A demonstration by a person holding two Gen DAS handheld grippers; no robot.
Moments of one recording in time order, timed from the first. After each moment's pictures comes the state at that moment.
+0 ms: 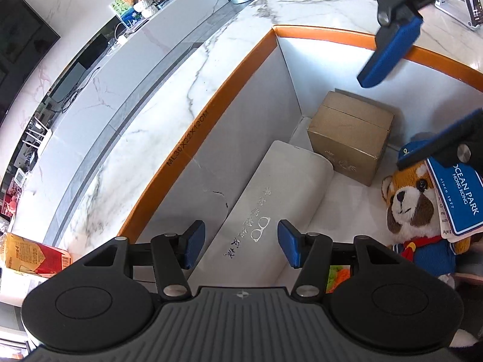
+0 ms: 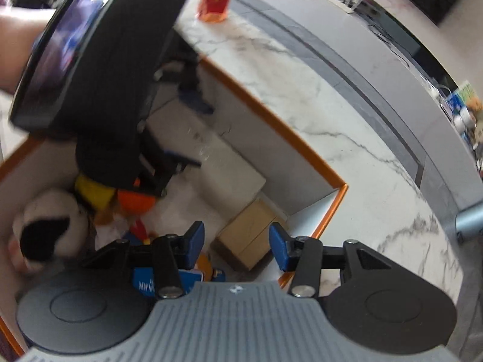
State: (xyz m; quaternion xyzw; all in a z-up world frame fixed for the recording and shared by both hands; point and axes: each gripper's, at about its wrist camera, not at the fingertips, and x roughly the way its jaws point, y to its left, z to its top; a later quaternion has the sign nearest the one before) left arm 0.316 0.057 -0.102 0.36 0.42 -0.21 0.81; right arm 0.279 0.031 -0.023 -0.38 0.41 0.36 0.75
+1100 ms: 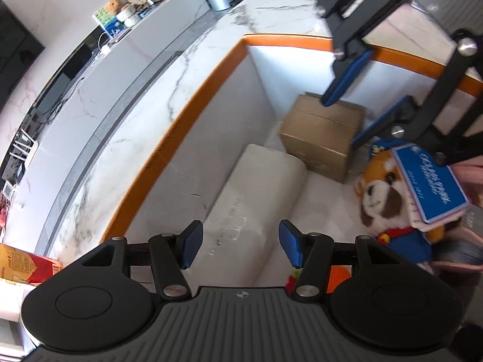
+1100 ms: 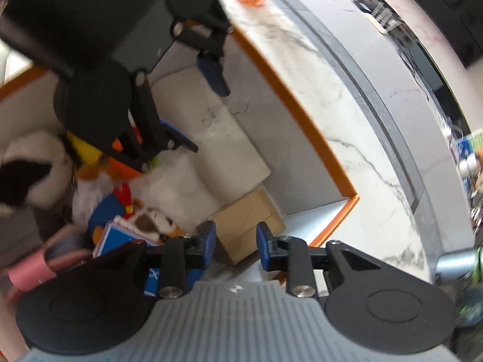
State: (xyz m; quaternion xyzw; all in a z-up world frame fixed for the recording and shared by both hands) left arm 0.293 0.057 -0.097 0.36 0.41 -0.25 0.80; right arm 0.277 0.029 -0.041 -0.48 0.37 0.39 0.70
